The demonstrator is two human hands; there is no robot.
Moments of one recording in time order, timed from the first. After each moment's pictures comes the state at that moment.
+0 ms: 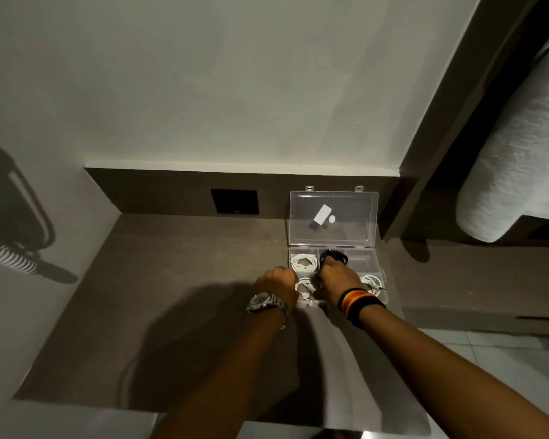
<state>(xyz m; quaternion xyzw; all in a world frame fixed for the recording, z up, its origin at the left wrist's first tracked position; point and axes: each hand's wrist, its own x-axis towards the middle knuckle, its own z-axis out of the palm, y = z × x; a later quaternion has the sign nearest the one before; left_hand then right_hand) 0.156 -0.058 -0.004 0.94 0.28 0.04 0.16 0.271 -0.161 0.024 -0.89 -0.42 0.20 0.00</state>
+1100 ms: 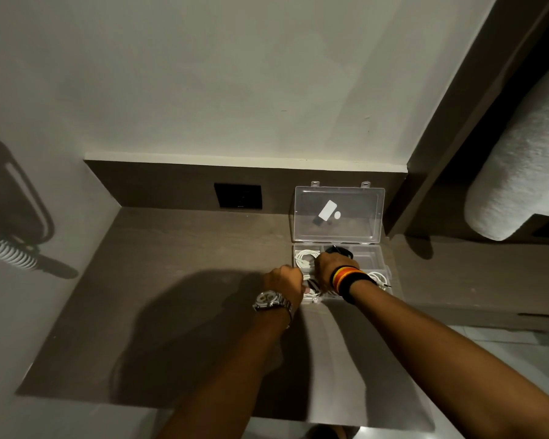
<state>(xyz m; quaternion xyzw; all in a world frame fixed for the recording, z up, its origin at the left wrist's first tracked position) 0.160 -0.054 -0.011 0.95 0.26 0.02 0.17 0.277 -0.126 0.031 -0.90 -0.33 0.28 -0.05</state>
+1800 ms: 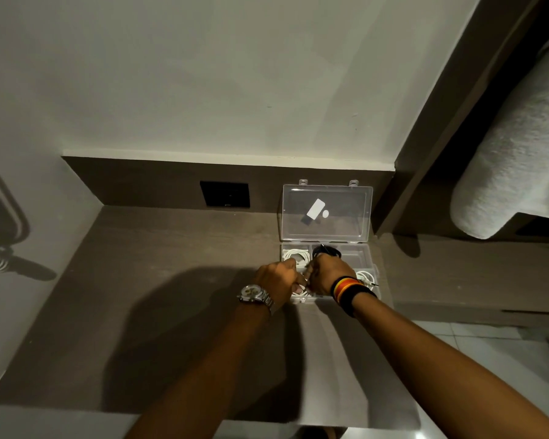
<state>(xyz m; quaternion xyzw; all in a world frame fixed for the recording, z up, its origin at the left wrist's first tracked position) 0.167 -0.043 -0.011 0.98 0.10 0.03 0.15 0.277 -0.149 0.029 -0.91 -0.28 0.29 0.08</state>
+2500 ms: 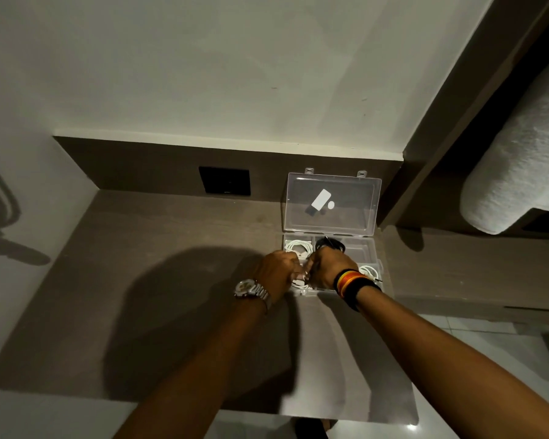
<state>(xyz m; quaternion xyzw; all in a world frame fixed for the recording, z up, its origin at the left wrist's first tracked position) 0.169 -0.042 -0.012 0.97 0.06 0.08 0.23 0.283 -0.150 0.022 -0.90 -0.30 0.31 0.08</state>
